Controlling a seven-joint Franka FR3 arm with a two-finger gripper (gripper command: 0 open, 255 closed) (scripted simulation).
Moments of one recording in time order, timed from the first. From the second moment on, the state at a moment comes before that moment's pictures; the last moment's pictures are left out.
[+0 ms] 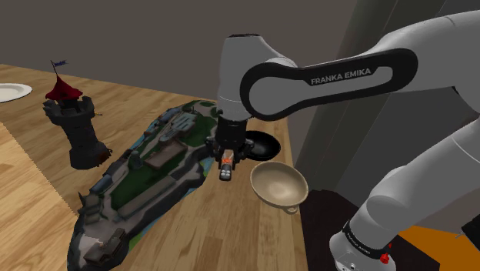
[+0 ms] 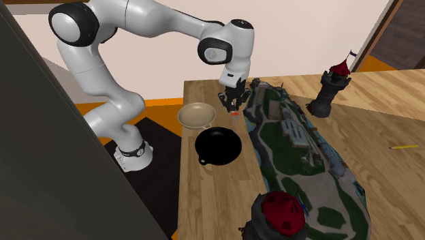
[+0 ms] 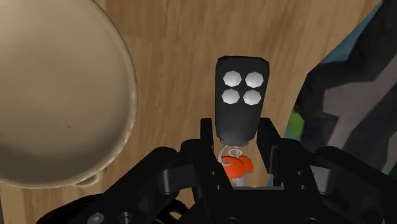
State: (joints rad) arm -0.07 -0.26 0.69 -2.15 0.24 1.95 1.21
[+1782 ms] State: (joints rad) arm 0.06 -0.79 0.46 -2.38 0.38 1.63 1.06
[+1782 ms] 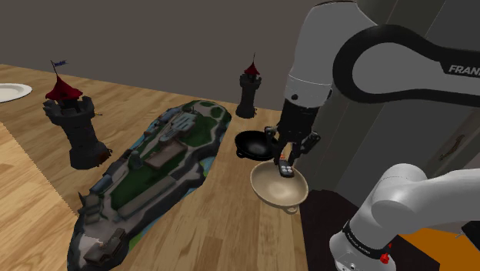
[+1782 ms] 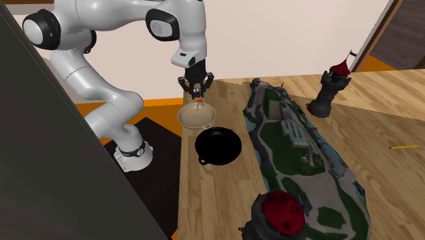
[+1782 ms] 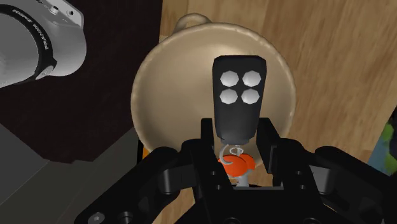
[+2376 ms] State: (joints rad) arm 0.07 -0.81 0.49 -2.51 0.41 1.74 1.05
